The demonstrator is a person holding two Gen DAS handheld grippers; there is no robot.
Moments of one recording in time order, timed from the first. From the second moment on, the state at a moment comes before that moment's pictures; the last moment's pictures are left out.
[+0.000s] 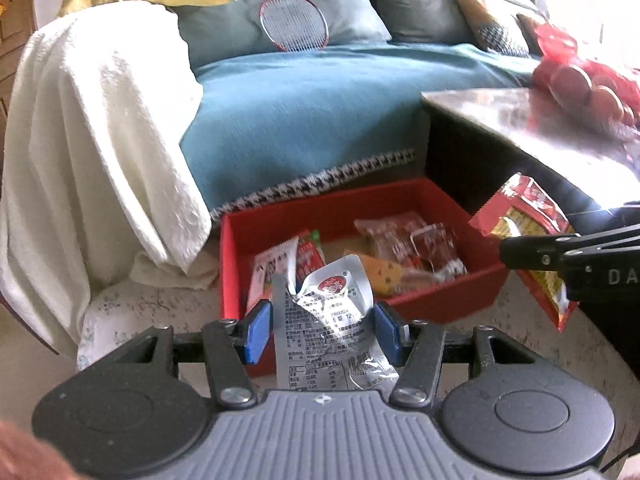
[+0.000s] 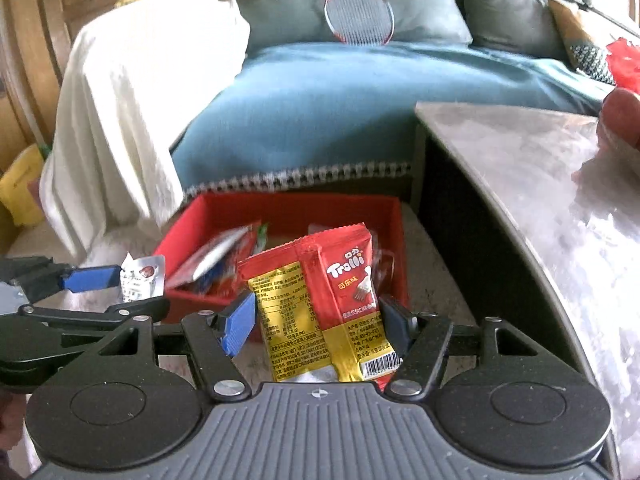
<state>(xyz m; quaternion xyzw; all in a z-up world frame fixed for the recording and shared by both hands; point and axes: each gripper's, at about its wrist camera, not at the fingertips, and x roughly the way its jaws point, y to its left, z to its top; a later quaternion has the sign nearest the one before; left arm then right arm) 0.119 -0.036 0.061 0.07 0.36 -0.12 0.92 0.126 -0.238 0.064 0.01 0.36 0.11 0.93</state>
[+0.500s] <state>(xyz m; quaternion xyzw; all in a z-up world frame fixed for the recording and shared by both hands) 0.139 -0.038 0.097 0.04 0.31 -0.09 0.95 0.135 -0.240 0.103 0.04 0.28 0.09 0.96</state>
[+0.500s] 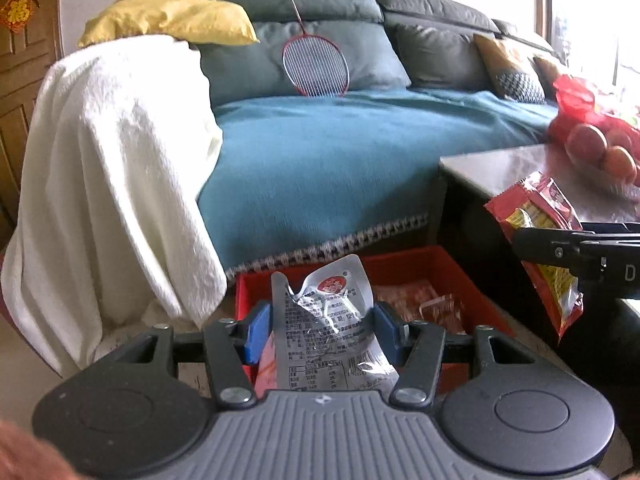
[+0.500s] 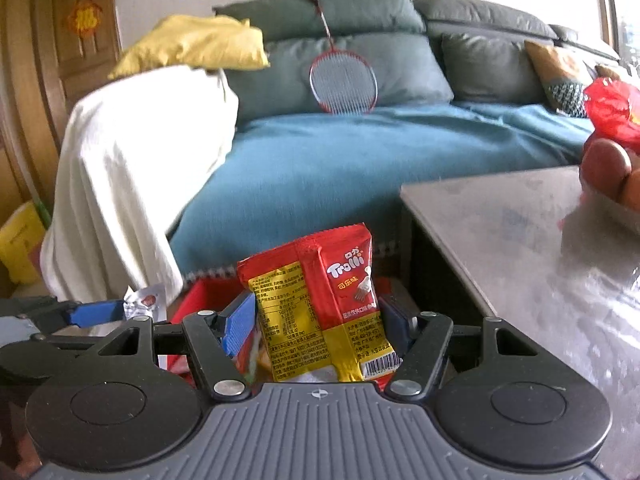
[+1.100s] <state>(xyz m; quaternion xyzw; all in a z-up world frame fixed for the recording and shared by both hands) 0.189 -0.034 0.115 0.02 0.27 -0.07 0.96 0.163 -0.235 0.113 0.04 0.23 0.06 0.97</state>
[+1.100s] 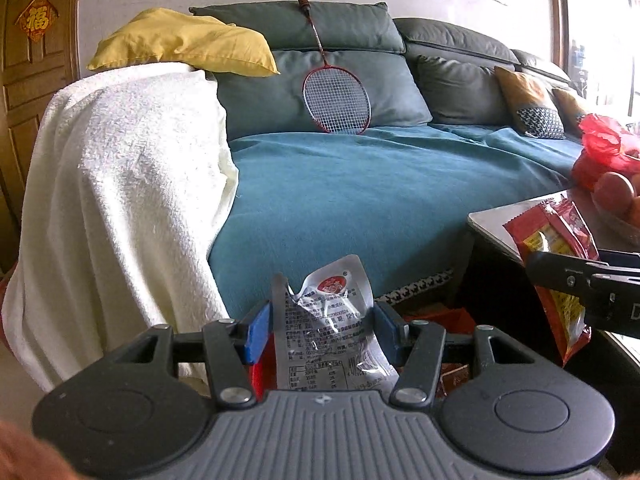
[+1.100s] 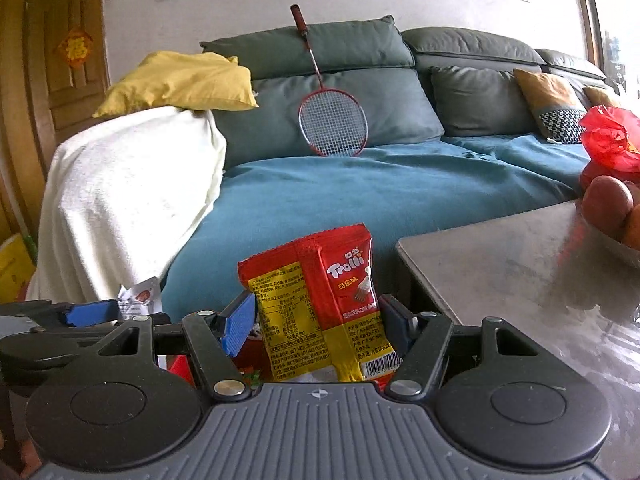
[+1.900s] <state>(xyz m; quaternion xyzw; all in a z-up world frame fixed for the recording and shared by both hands) 0.249 -0.064 0.045 0.05 0.34 -0.09 0.93 0.234 -0.232 0.052 0.00 0.33 0.04 0.94</state>
